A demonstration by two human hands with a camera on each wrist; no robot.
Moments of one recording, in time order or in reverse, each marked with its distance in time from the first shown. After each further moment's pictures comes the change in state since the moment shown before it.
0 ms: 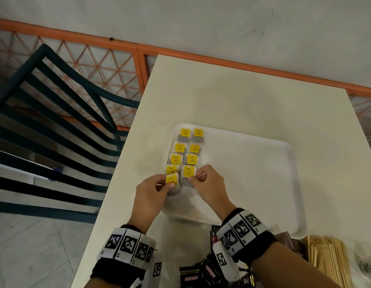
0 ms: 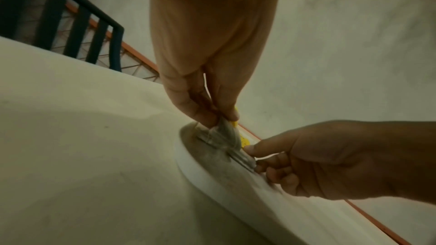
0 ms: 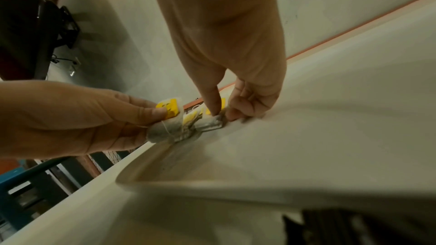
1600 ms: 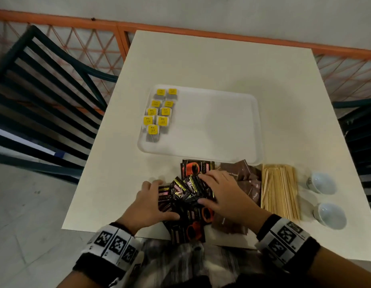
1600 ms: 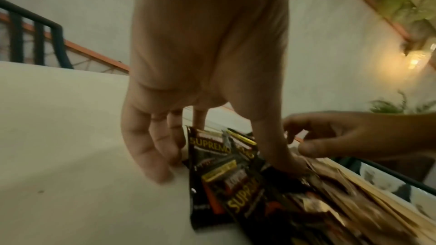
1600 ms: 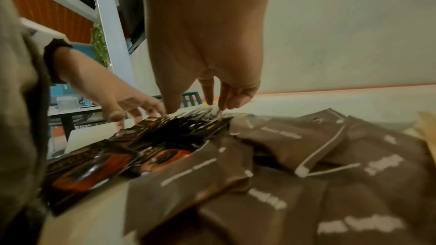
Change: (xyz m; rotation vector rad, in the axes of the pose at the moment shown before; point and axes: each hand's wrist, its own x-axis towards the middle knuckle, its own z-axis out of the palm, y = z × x) left_hand -0.169 -0.020 0.033 0.576 -0.485 -0.066; right_hand -0.169 0.105 -0.110 -0.706 -0.377 -0.534
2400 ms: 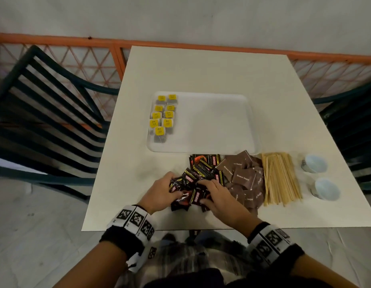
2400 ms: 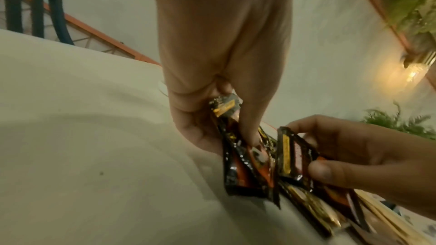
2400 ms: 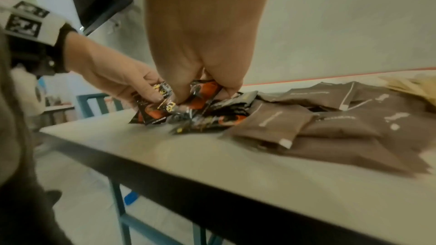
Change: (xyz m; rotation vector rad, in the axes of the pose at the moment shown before) left_hand 0.008 -0.016 -0.010 -0.234 0.022 0.268; right_hand -0.013 -0.060 0.044 0.294 0.115 0.180
